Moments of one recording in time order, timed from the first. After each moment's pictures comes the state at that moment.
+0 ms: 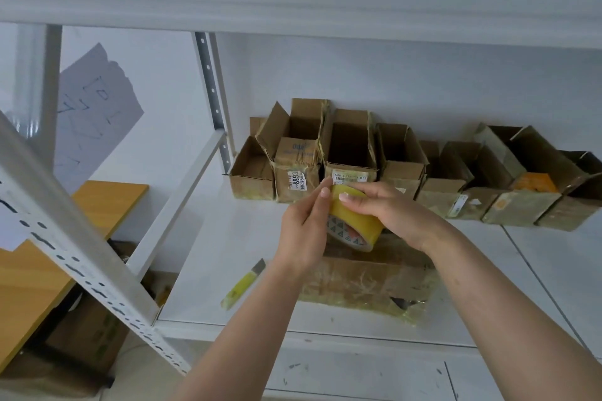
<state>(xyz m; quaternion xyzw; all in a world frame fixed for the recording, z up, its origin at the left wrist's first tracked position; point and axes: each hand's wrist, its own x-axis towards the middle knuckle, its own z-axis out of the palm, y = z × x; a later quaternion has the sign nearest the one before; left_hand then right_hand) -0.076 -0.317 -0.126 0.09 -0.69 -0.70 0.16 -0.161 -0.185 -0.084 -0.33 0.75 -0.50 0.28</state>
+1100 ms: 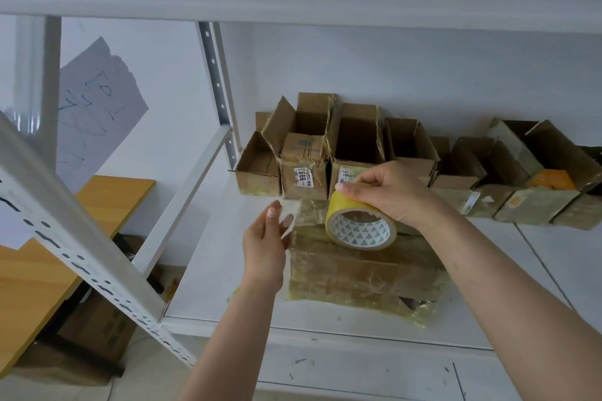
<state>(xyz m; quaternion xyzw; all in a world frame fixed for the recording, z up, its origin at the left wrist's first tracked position) -0.072 -0.361 -0.181 0.29 -0.56 -0.73 0.24 -0.181 -0.200 -0.081 -0.31 0.84 -0.42 0.12</state>
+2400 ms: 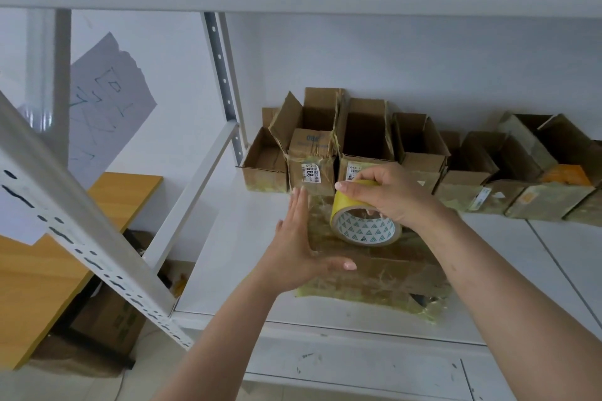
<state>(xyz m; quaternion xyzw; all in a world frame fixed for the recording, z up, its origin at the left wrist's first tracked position) -0.062 -0.366 -0.170 0.05 -0.89 -0.45 0.04 -0.176 -0.213 -0.094 -0.28 0.83 -0.46 0.14</state>
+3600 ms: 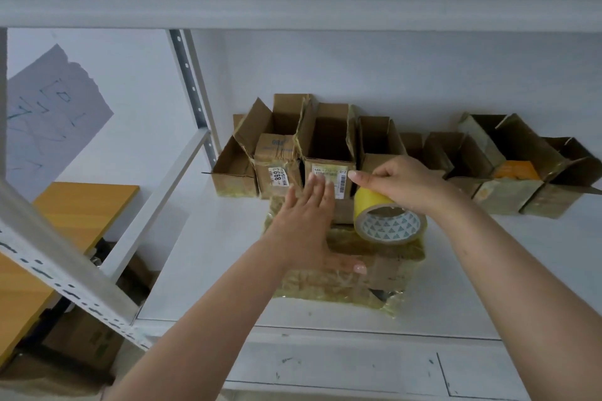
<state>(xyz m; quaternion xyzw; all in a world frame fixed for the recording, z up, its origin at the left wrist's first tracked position) -0.111 -0.307 -0.135 -0.06 -1.00 -0.05 -0.03 -0.210 -0.135 -0.076 -0.27 0.90 -0.34 0.10</state>
